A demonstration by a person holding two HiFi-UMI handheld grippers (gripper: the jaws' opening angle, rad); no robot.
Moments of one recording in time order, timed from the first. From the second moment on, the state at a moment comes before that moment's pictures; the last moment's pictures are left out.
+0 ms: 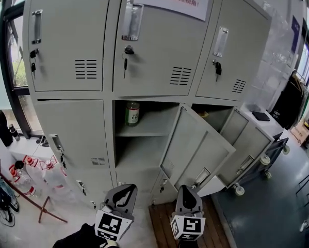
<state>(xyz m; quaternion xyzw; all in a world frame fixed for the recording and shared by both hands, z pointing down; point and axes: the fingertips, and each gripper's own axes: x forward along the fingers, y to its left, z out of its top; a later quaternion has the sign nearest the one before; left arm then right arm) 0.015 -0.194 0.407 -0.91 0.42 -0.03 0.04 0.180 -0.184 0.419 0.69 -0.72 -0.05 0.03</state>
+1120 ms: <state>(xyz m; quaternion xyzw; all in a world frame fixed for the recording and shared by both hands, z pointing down) -0.072 -0.178 0.406 -0.85 0.53 -0.03 0.04 0.063 -0.196 0.428 0.57 -0.82 -0.05 0.03</state>
